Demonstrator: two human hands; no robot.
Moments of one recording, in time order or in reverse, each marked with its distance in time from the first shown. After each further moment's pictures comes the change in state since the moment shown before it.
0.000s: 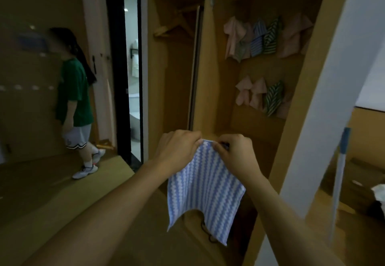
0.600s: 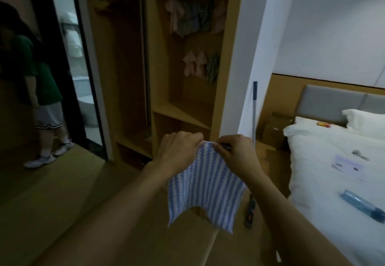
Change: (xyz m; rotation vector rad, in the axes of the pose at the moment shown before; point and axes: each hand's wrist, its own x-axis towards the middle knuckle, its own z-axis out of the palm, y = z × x) left_hand -0.183 0.169 -0.081 -0.238 -0.127 0.238; right_hand -0.271 -0.074 -0.124 -0.127 -0.029 0.301
